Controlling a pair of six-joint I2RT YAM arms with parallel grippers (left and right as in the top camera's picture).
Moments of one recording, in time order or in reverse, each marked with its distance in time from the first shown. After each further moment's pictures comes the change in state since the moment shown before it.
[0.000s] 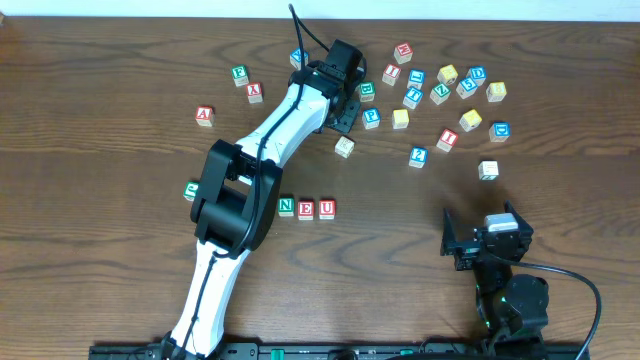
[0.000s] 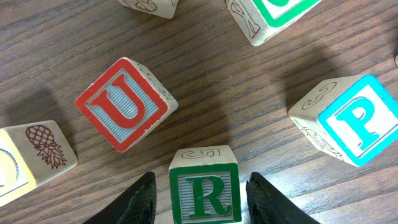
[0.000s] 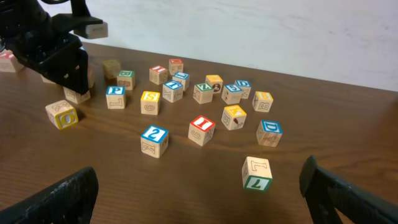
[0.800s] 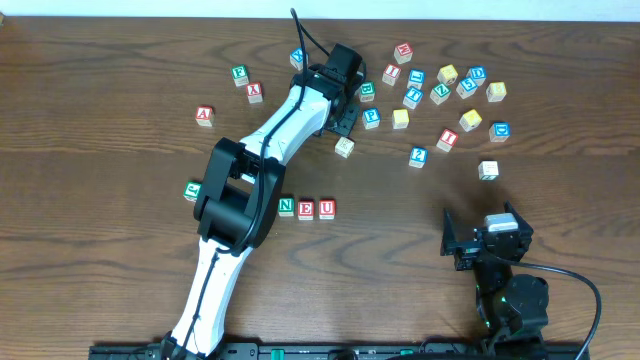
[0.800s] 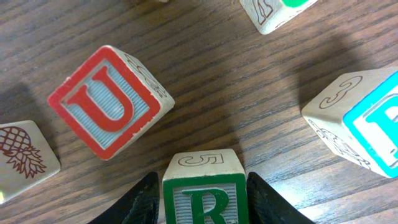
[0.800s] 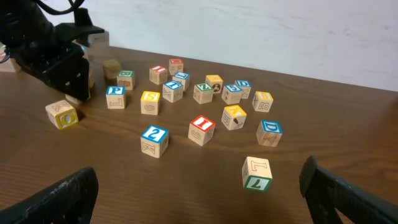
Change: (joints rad) left arm 0.000 0.027 0.000 0.010 0.000 0.000; right arm 0.000 0.000 0.000 0.000 0.000 0.000
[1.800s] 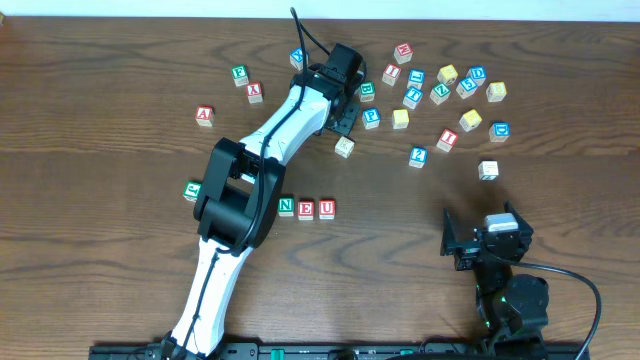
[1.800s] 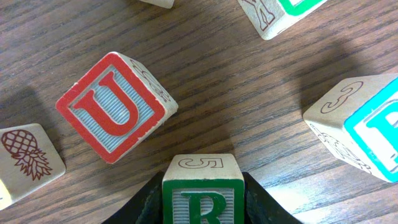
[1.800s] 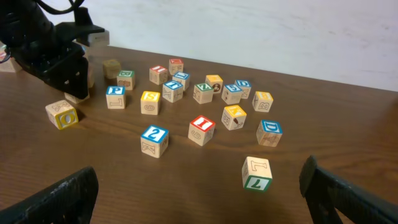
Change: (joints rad) left arm 0.000 0.000 0.002 0.003 -0.008 0.000; right arm 0.000 0.000 0.000 0.000 0.000 0.000
